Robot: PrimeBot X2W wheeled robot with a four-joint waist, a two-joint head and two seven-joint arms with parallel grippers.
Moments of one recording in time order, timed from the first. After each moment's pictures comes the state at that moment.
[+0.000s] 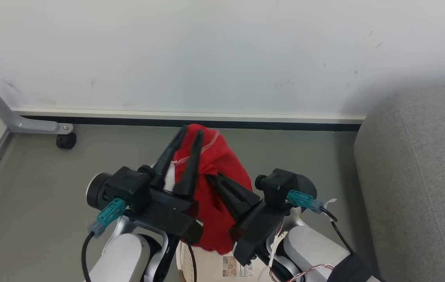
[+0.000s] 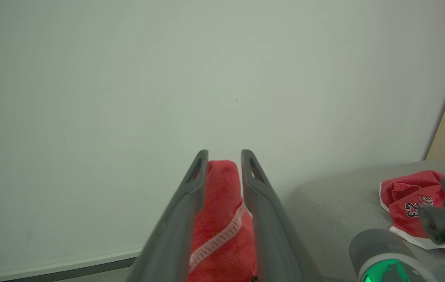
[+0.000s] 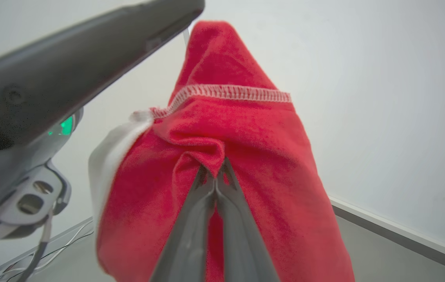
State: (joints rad) left arm -0.36 0.12 -0.45 0.06 -0.44 0.03 -0.12; right arm -0.59 -0.07 0.88 0.35 0.56 0.02 -0.11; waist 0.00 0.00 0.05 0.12
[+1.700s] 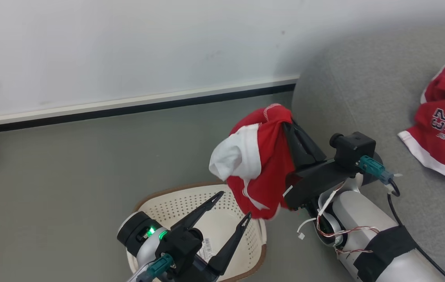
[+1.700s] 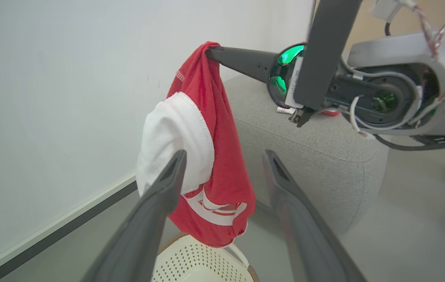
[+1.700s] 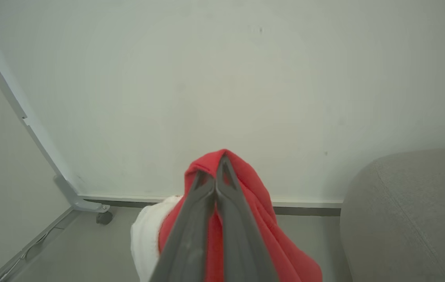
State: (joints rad) left arm -0.24 0.24 -0.67 -0.01 -0.31 -0.06 -0.04; right arm -0.63 -0.14 0.65 0.46 0.59 -0.05 -0.25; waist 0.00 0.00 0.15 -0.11
